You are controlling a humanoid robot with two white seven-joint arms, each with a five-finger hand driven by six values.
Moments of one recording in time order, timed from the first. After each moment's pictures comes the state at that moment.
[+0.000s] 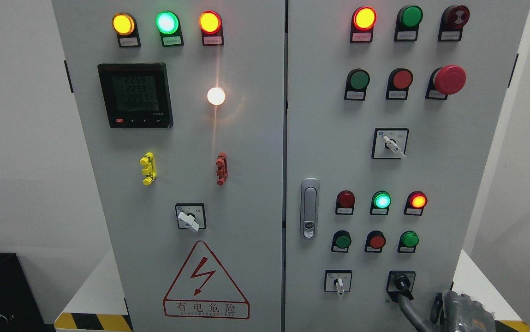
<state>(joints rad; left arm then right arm) 0.00 -0.10 -0.13 0.00 0.06 -0.07 -0.02 -0.24 0.09 -0.21 -1.66 1.27 0.28 0.15</state>
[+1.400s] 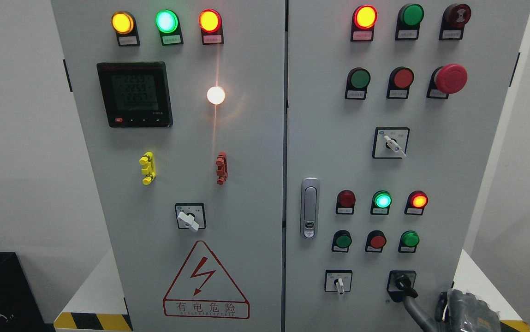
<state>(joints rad) 0.00 -0.10 -0.13 0.00 0.06 -0.07 -0.02 -0.25 0.08 -0.22 -1.66 1.25 0.27 0.16</state>
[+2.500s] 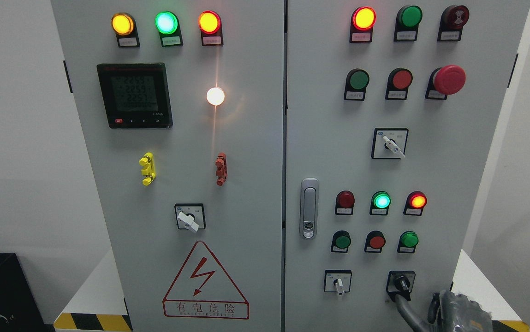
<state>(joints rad) 0.00 -0.10 -0.13 0.00 0.06 -0.07 -0.02 -0.22 0.08 -0.17 -1.67 1.25 0.27 0.13</state>
